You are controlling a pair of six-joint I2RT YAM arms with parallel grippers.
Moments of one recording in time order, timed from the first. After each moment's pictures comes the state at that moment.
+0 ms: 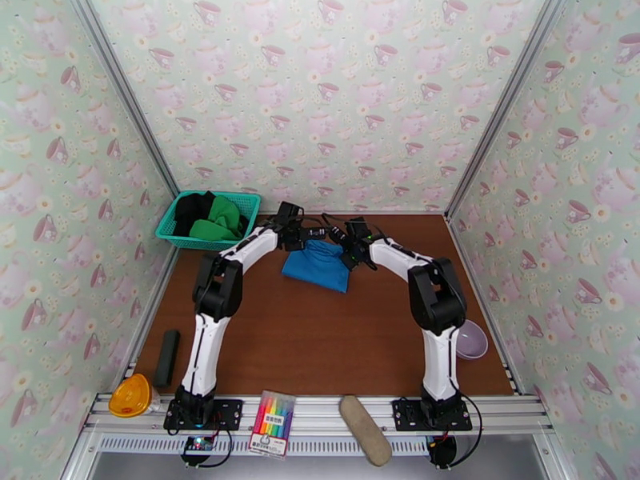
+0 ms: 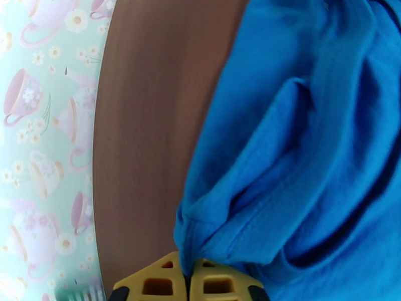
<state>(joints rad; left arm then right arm) -0.40 2.38 1.98 -0.42 0.07 1.14 0.41 2.14 1.60 -0.51 0.07 -0.40</state>
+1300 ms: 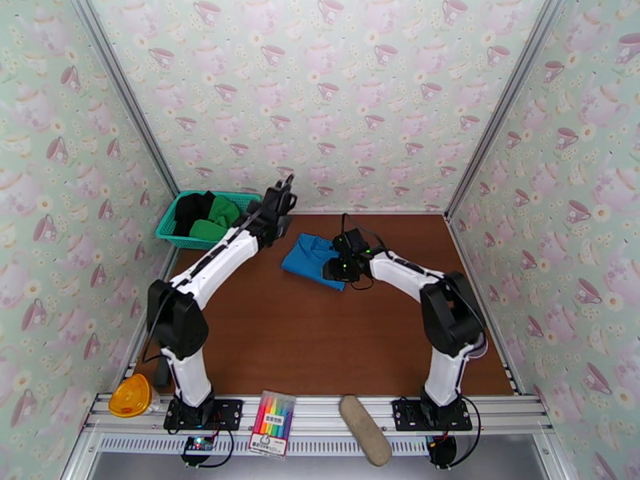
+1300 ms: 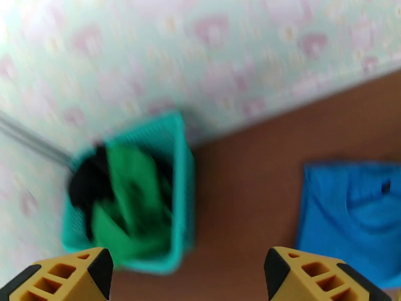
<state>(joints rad) -0.47 1.81 1.65 -0.63 -0.57 0.04 0.51 1.93 1.38 -0.49 -0.21 0.46</state>
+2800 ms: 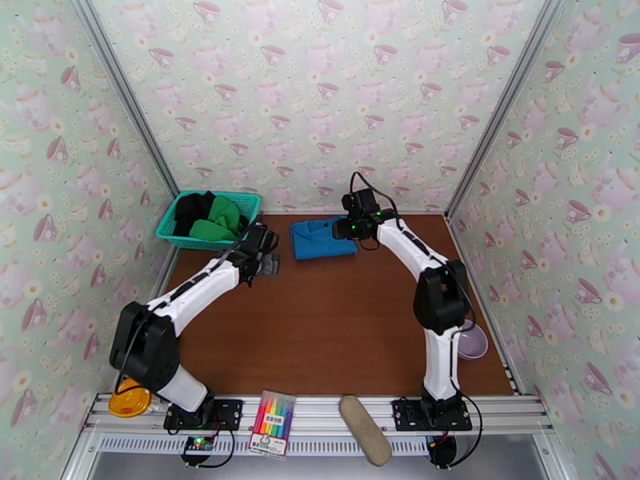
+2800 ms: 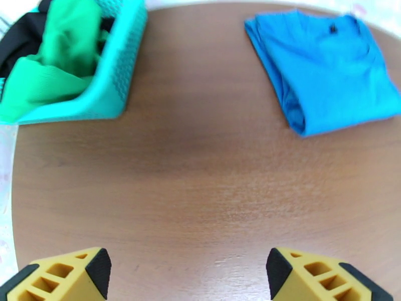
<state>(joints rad) -0.42 1.56 1.24 -0.59 -0.36 -0.28 0.42 2.03 1.88 -0.68 -0.15 0.17</state>
